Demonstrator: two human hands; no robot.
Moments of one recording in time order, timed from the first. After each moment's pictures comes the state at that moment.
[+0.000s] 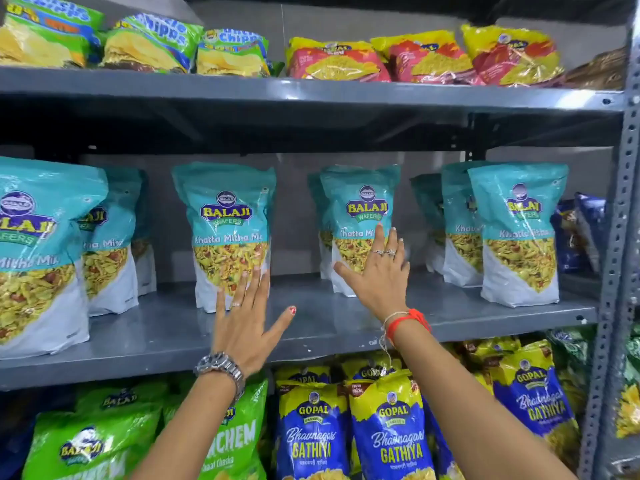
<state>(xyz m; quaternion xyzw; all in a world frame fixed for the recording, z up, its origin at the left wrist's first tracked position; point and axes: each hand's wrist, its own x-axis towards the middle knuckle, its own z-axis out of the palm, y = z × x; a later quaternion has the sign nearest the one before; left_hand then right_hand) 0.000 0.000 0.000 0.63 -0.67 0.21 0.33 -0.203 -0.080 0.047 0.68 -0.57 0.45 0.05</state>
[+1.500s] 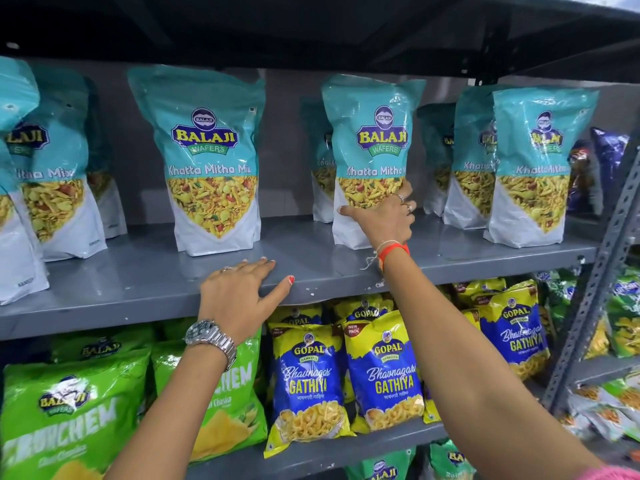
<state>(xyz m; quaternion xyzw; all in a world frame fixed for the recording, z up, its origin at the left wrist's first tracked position) 0.012 -0.003 -0.027 0.63 -0.69 0.23 0.27 -0.189 -0.125 0.041 0.50 -0.66 0.54 -0.11</state>
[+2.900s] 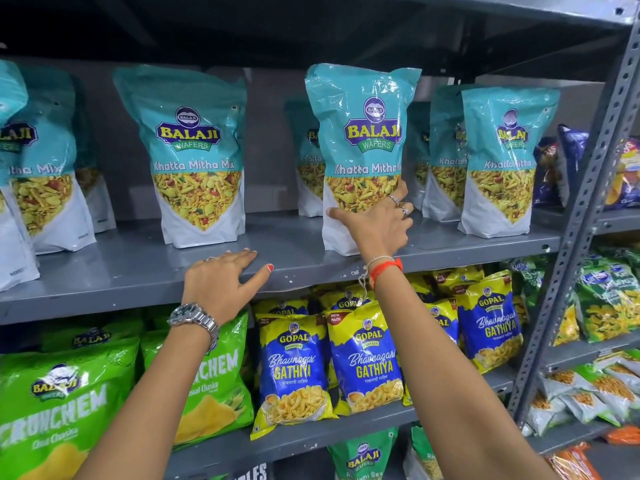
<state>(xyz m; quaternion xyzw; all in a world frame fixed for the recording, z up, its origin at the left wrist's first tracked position) 0.011 -0.003 -0.027 0.63 -0.68 0.23 0.29 -0.203 -0.063 0.035 0.49 -0.68 0.54 -0.07</state>
